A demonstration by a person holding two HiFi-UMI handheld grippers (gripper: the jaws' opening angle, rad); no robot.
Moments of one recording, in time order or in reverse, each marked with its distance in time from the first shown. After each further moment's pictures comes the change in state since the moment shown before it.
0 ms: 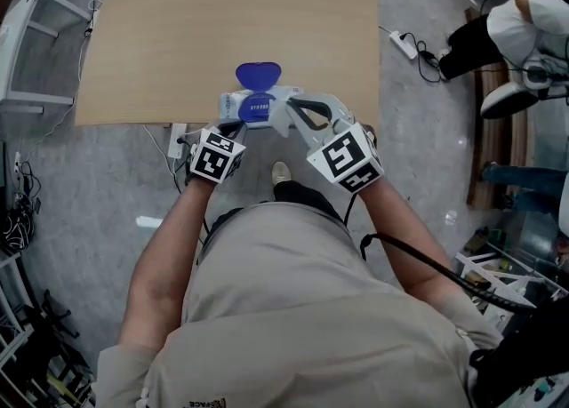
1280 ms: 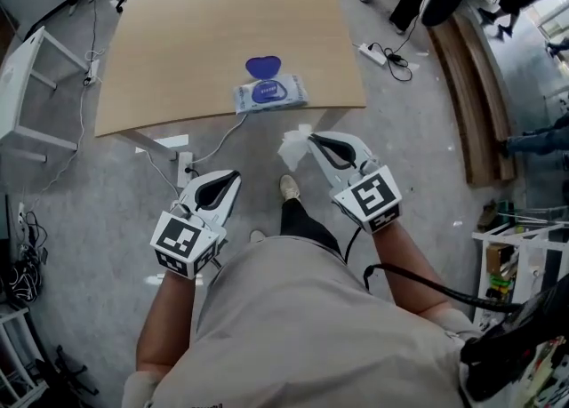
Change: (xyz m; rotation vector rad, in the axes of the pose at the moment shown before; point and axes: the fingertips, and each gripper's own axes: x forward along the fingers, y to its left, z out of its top) left arm -0.339 -0.139 -0.049 0.090 -0.535 -0.163; right arm -0.154 0.209 0.061 0.147 -0.127 -0.261
